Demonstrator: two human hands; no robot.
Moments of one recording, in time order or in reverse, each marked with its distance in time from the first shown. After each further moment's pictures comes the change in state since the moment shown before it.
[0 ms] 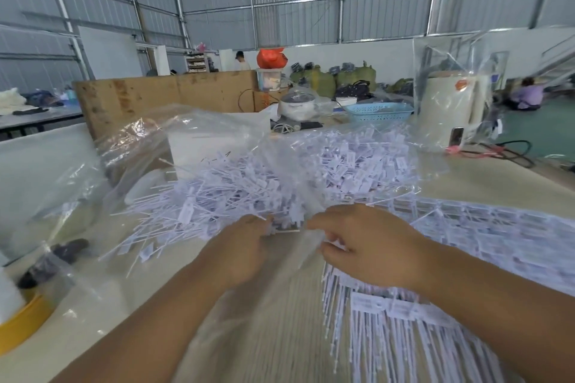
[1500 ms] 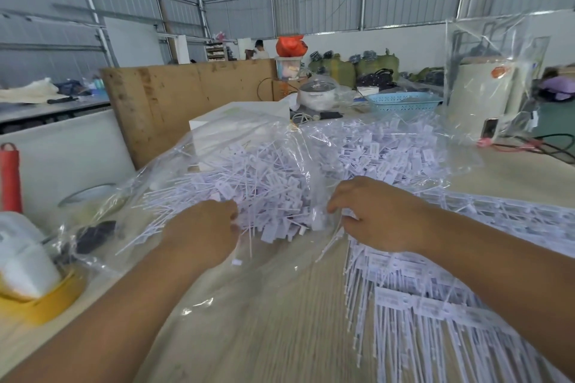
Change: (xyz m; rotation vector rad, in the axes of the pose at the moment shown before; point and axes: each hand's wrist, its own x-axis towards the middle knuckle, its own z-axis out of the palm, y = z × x) left_hand -0.036 -0.020 -0.051 0.257 0.100 -0.285; right_hand 0.035 0.019 0.005 -0.016 -0.125 0.024
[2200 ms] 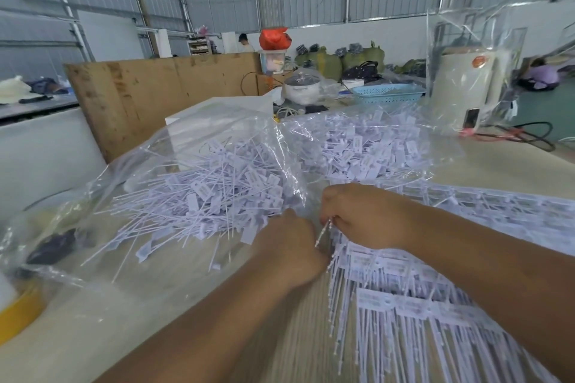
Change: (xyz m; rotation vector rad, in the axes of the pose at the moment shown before) left_hand 0.000 0.119 0.040 -0.214 -0.154 0.219; right_hand 0.000 0.014 0.008 -0.004 -0.087 -0.061
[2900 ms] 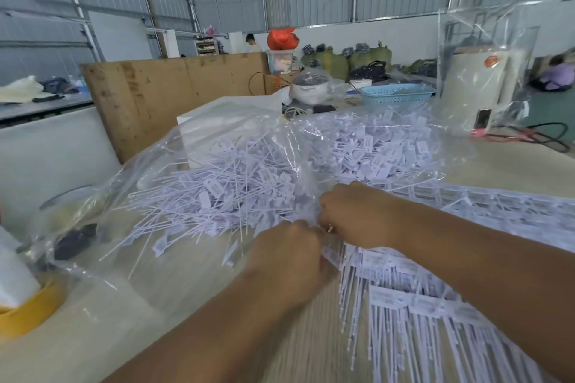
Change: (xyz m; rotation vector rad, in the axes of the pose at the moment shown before) left_hand -0.028 -0.014 -0.005 0.169 0.265 0.290; right_hand 0.028 -0.009 0.011 -0.368 -0.123 -0.047
